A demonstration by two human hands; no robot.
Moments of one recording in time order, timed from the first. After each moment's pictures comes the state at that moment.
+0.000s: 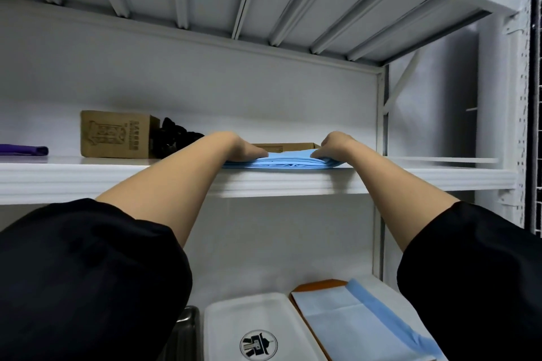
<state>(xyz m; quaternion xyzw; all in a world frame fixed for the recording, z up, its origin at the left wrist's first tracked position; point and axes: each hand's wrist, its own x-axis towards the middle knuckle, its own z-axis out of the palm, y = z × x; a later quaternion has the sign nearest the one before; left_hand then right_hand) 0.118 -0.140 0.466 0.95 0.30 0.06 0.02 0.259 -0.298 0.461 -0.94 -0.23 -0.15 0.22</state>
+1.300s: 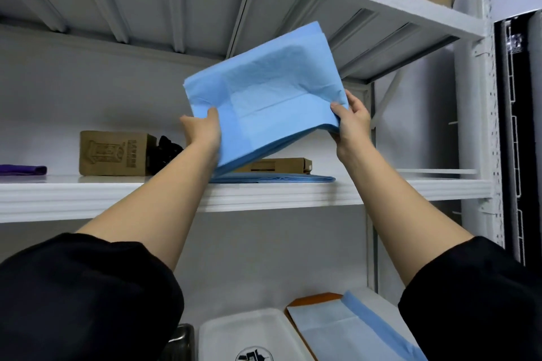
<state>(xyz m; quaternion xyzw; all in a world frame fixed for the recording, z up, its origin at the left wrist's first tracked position) 0.101 -0.134 0.485 0.55 0.16 0.55 0.61 0.208 -0.333 0.487 -0.39 -0.32 -0.14 0.85</state>
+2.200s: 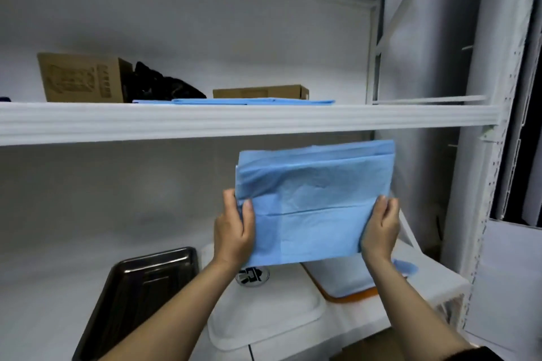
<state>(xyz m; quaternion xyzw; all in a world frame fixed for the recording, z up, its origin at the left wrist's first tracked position) 0.111 -0.180 0.199 0.74 0.00 0.59 0.31 0.248 -0.379 0.182 -0.64 -0.10 -0.35 0.68</state>
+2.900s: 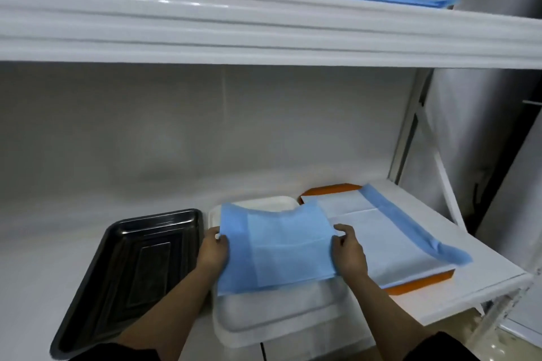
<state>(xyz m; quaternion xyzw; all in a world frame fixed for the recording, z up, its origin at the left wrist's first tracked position) 0.205 -0.041 0.037 0.73 0.38 0.22 0.53 0.346 -0.269 0.016 -0.88 -0.09 0.03 0.46</state>
